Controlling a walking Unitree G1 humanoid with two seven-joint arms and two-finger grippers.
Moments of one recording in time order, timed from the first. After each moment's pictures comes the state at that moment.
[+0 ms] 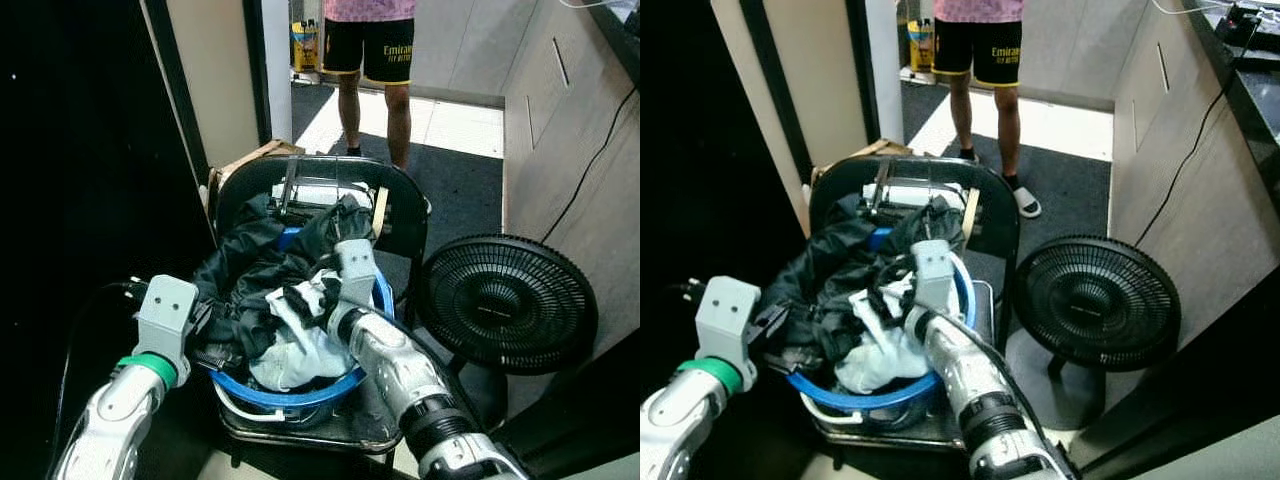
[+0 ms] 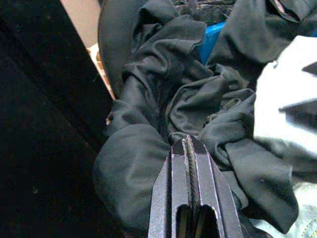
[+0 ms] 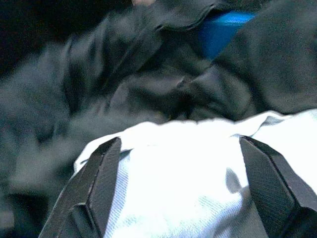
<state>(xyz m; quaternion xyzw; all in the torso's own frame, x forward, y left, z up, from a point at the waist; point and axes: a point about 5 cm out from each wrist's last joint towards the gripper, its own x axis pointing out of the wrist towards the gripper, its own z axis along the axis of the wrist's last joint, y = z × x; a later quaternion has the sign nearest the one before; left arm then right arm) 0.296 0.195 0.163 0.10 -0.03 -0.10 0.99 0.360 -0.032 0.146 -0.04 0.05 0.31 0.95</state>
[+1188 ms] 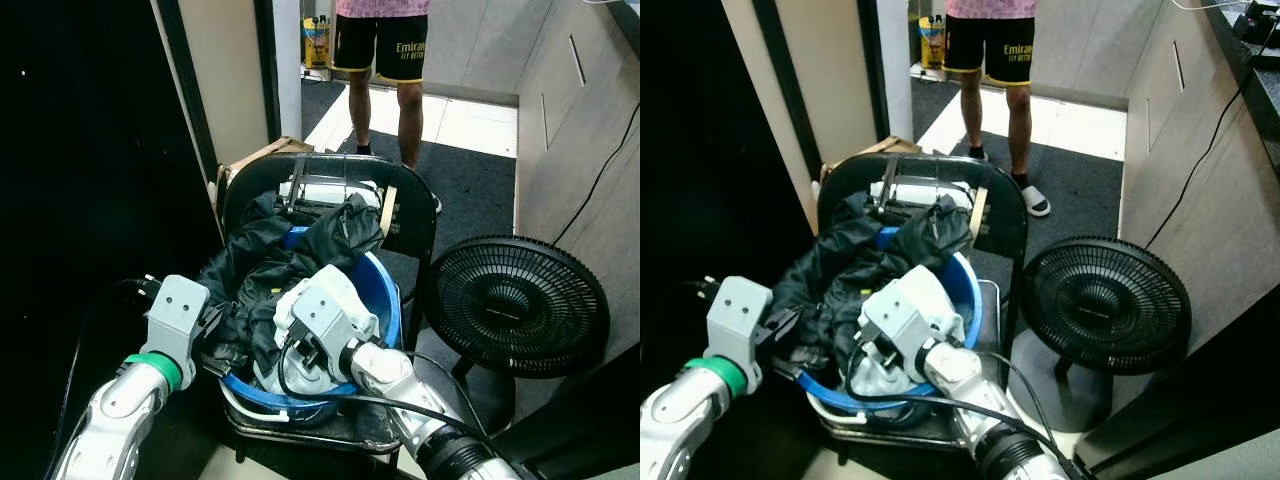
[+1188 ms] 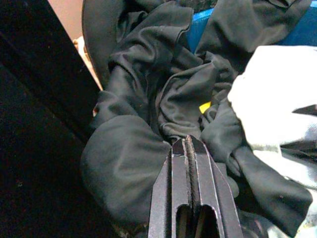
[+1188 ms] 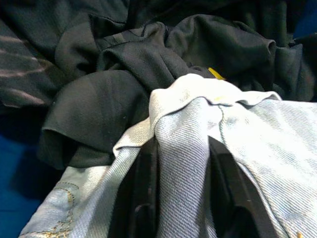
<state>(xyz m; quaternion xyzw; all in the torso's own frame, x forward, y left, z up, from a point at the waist) 0.298 0.186 0.161 0.11 -0.01 -0.13 0.99 0.343 -0.036 0.124 -0.21 0.04 0.37 0.90</state>
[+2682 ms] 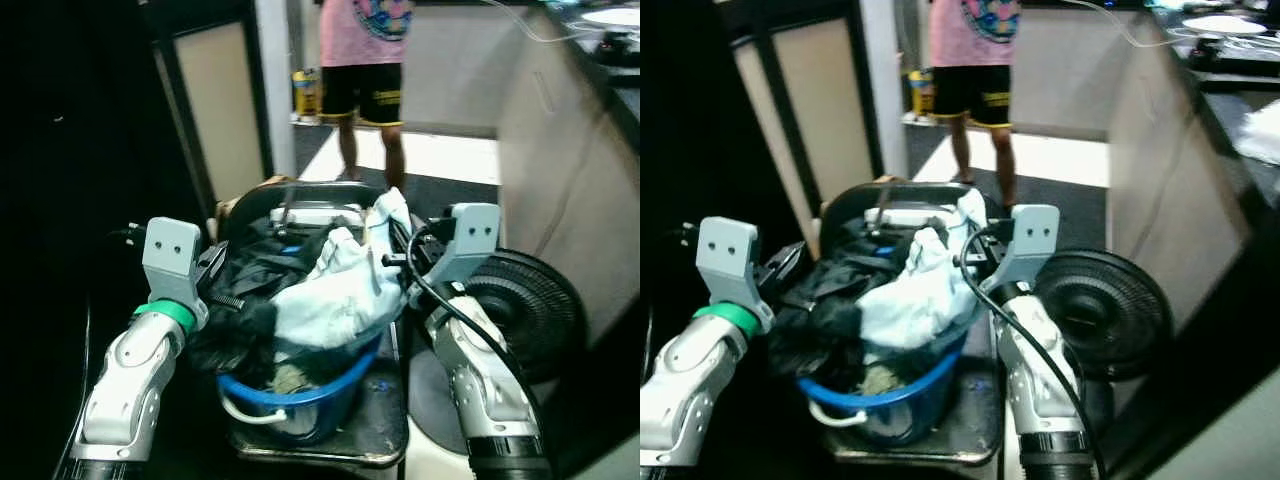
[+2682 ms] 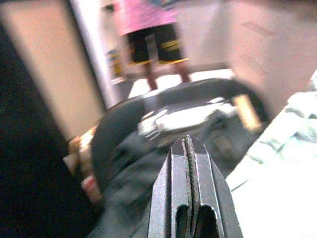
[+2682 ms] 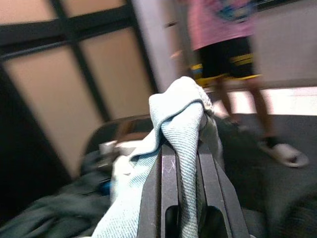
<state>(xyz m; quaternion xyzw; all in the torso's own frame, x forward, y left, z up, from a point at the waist) 0.322 0.171 0.224 0.03 -0.12 -0.10 0.99 0.341 -0.131 0.232 0.09 -0.15 0.11 0.98</state>
